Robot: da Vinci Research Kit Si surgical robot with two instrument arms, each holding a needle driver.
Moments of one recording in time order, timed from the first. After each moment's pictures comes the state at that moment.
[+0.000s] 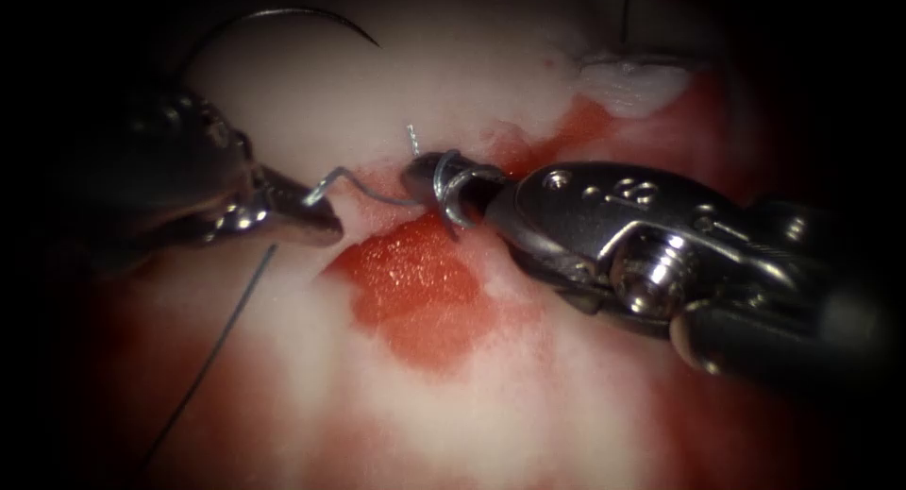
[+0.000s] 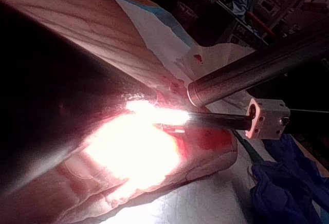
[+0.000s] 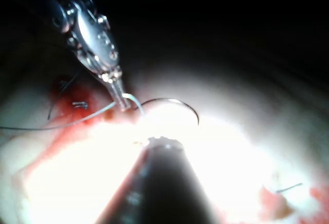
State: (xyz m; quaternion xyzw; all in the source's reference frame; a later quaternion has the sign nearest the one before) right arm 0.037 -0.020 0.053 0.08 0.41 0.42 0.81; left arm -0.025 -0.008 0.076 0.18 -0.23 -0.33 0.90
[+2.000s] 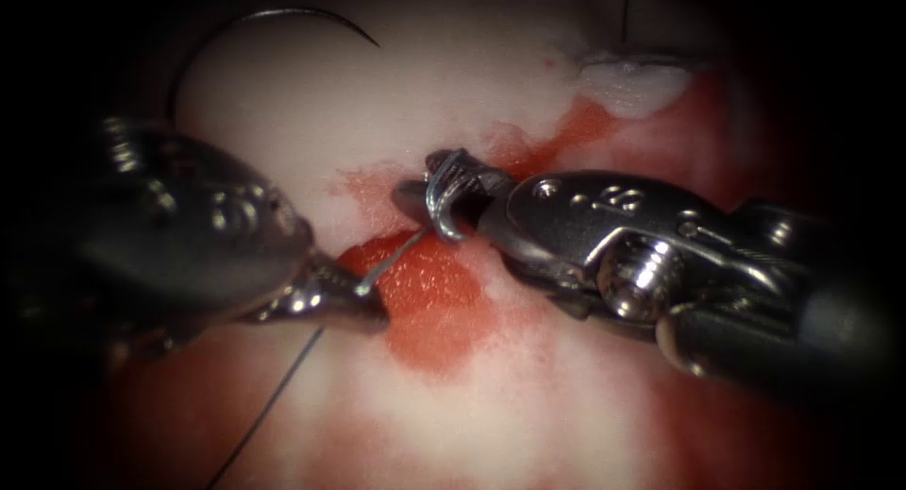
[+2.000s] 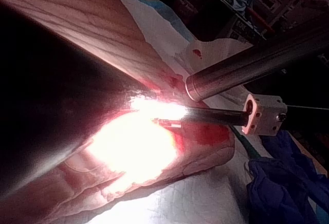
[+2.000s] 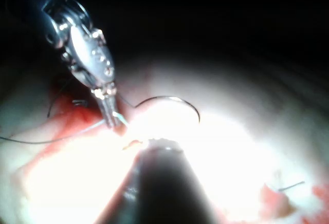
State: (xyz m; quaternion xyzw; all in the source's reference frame) right arm 0.037 -0.020 0.055 0.07 0.38 0.42 0.82; left arm -0.027 -0.011 0.077 0.24 -0.22 -0.28 0.90
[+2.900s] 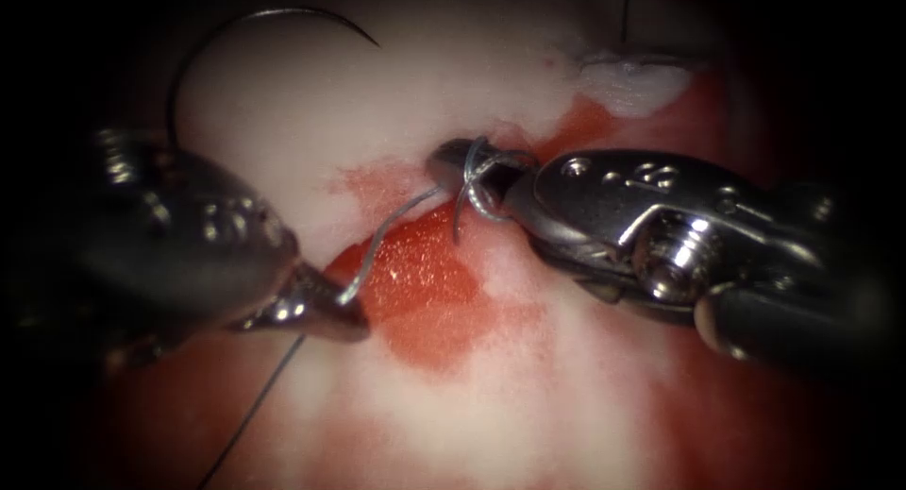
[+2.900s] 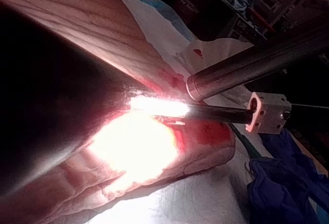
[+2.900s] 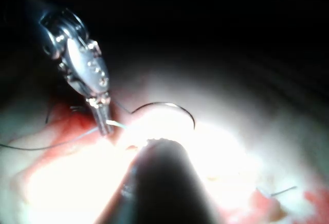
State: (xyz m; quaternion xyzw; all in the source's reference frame) right arm 0.036 -0.019 0.052 0.06 0.39 0.44 0.81; left arm -0.025 -0.011 0.078 0.25 -0.19 -0.28 0.91
